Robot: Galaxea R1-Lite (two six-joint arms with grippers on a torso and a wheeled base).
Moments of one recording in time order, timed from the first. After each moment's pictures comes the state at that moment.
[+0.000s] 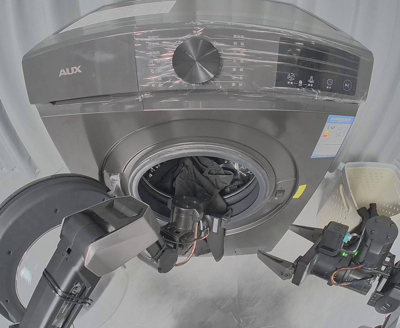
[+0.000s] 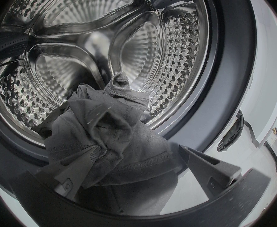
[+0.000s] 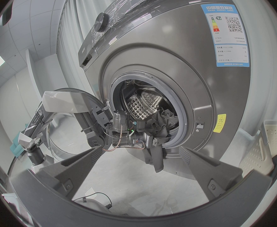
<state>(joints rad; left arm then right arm) -0.60 2.66 -1.34 -1.08 0.10 -0.09 0.69 1.81 -0.08 -1.55 0.01 0.12</state>
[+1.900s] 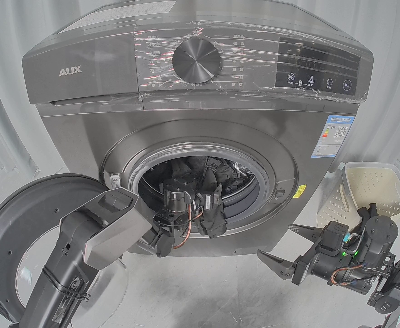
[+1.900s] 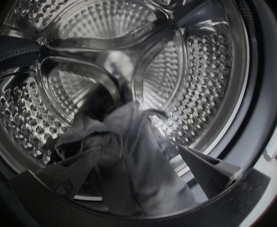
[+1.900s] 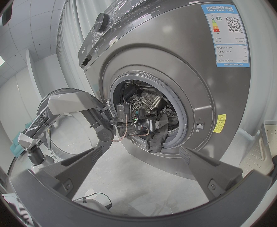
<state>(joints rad) -0.54 2.70 -1.52 -1.09 0.16 -0.10 0.69 1.81 -0.08 -1.55 0.01 0.12</state>
